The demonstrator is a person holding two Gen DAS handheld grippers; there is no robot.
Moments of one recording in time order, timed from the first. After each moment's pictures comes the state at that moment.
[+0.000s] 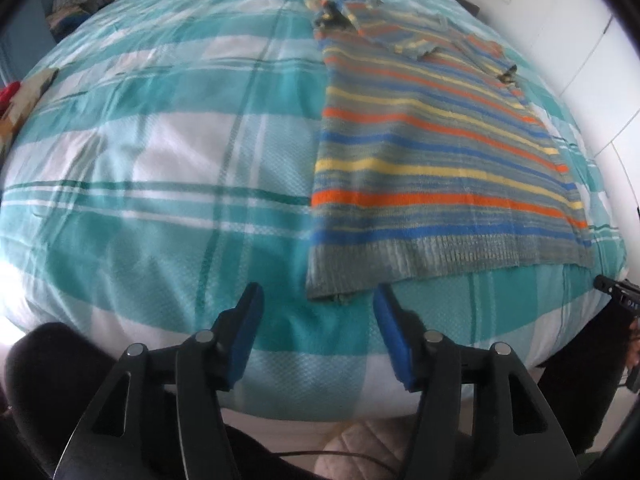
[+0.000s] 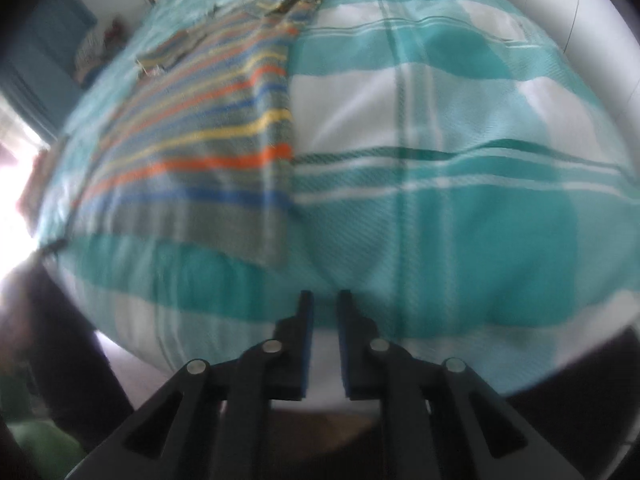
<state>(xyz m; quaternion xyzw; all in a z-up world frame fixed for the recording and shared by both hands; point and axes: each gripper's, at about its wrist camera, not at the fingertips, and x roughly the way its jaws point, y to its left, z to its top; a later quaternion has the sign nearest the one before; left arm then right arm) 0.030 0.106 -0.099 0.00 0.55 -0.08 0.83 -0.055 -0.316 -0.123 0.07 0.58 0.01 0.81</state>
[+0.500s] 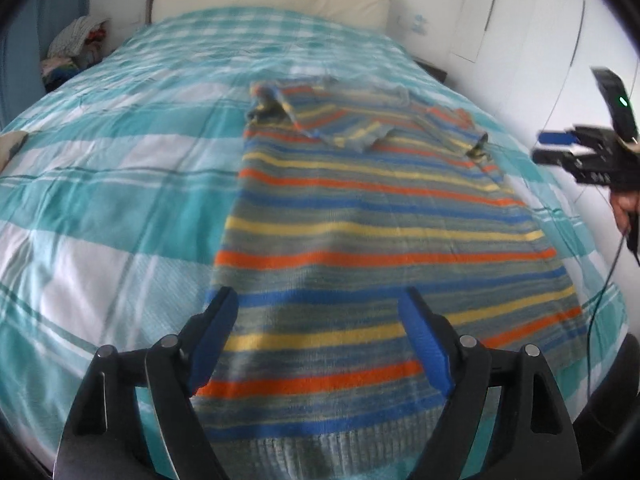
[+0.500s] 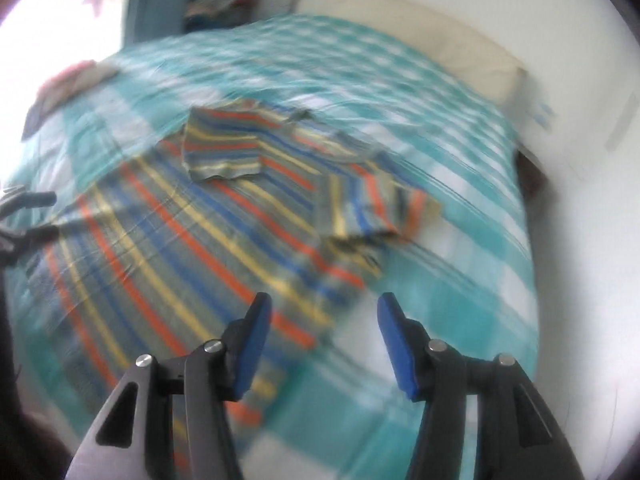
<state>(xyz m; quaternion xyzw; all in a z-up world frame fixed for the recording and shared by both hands) 0.086 0.037 -0.120 -0.02 0.42 -0.13 0.90 0.180 -0.223 -0.044 -0.24 0.41 0.16 0.86</state>
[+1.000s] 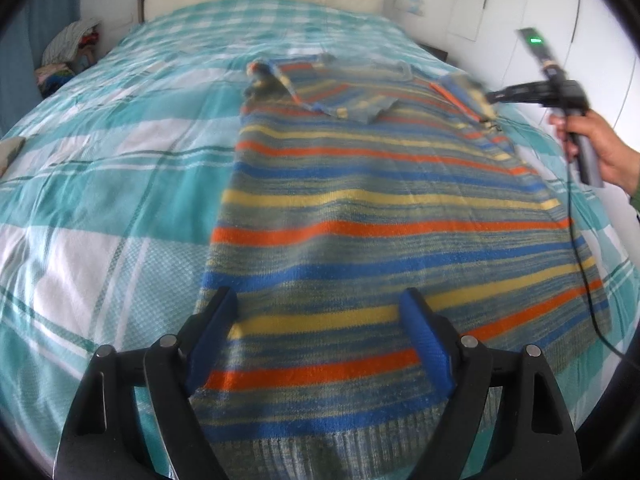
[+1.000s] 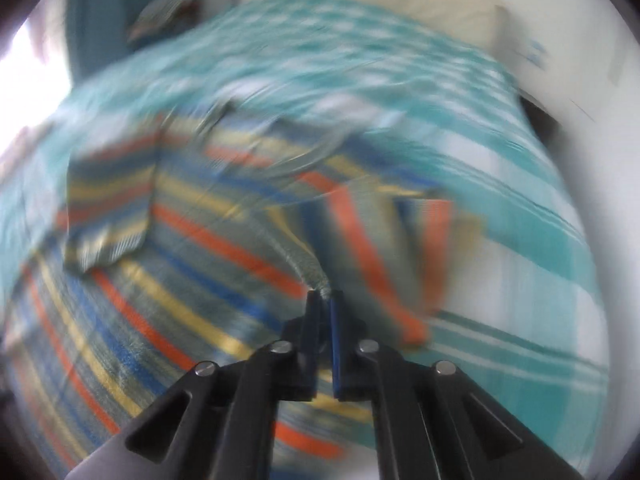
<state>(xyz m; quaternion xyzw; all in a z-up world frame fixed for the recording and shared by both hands) 0.087 0.032 -0.131 0.01 0.43 -0.12 0.89 0.285 -0.318 -0.073 -0.02 0.43 0.06 0.90</state>
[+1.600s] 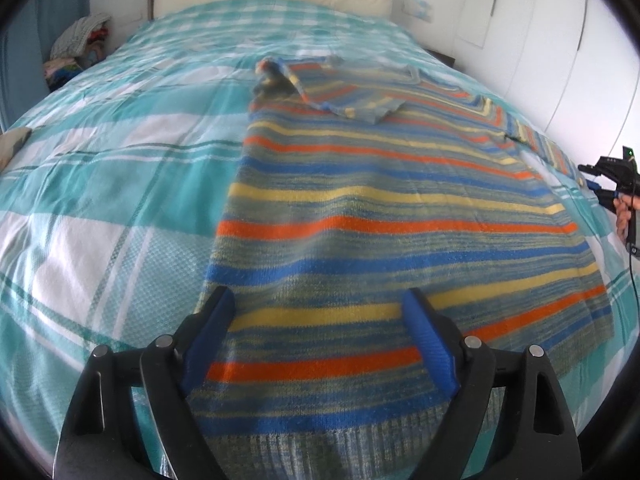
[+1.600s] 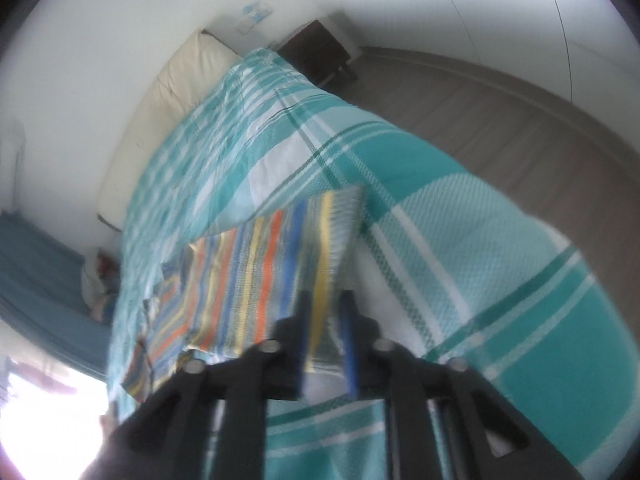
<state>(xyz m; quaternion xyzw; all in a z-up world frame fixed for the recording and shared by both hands) 0.083 0.034 -0.137 0.00 0.42 -0.11 0.90 0.116 -0.553 -0.127 0.44 0.35 -0.06 0.83</state>
